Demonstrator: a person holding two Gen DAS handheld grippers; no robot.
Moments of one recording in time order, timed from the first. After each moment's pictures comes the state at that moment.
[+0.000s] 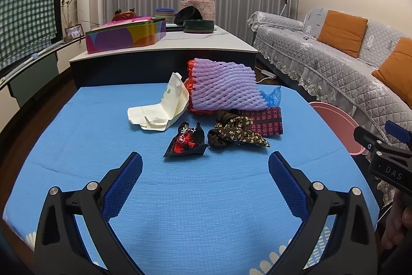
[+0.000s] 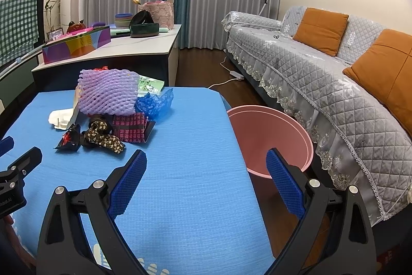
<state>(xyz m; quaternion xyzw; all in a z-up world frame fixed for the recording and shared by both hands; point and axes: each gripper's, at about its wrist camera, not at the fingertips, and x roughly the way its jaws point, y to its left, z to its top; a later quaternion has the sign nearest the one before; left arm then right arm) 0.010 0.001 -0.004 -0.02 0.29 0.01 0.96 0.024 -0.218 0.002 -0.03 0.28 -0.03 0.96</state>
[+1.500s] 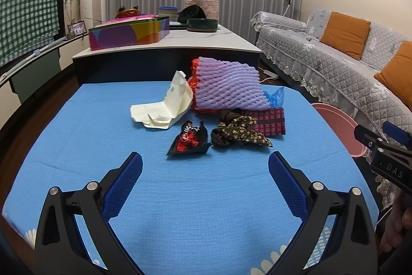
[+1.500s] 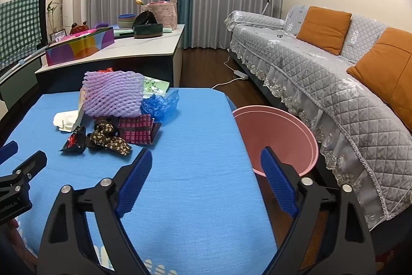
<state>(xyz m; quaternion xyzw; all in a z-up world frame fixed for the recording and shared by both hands) 0.011 0.006 -0.006 -0.03 0.29 0.02 0.96 0.028 -0.212 0.005 -0.02 0.29 -0.01 0.96</state>
